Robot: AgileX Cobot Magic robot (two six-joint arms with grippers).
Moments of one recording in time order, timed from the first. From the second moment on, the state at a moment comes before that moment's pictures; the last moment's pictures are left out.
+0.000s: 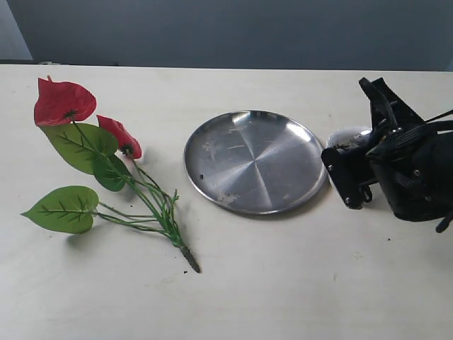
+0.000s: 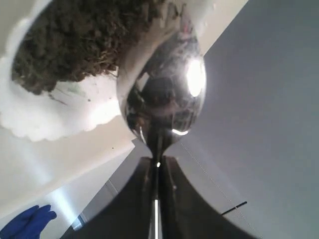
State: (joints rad) left arm 0.16 0.00 0.00 0.68 -0.15 -0.67; right arm 0.75 1.61 -0.65 -1.55 0.85 -0.05
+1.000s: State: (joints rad) left arm 0.16 0.00 0.00 0.68 -0.15 -0.67; right arm 0.75 1.65 -0.66 -1.34 0.89 -0.04
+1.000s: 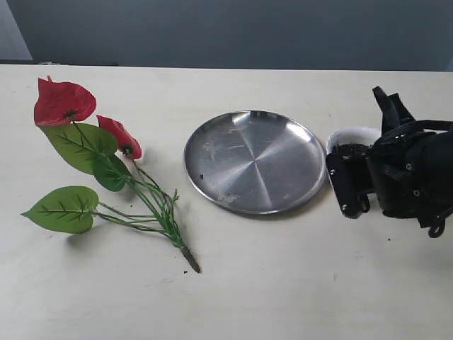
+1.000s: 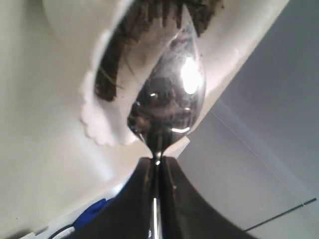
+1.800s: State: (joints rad) left arm 0.16 0.00 0.00 0.68 -0.15 -0.67; right arm 0.76 1.69 -0.76 -1.24 0.94 0.02
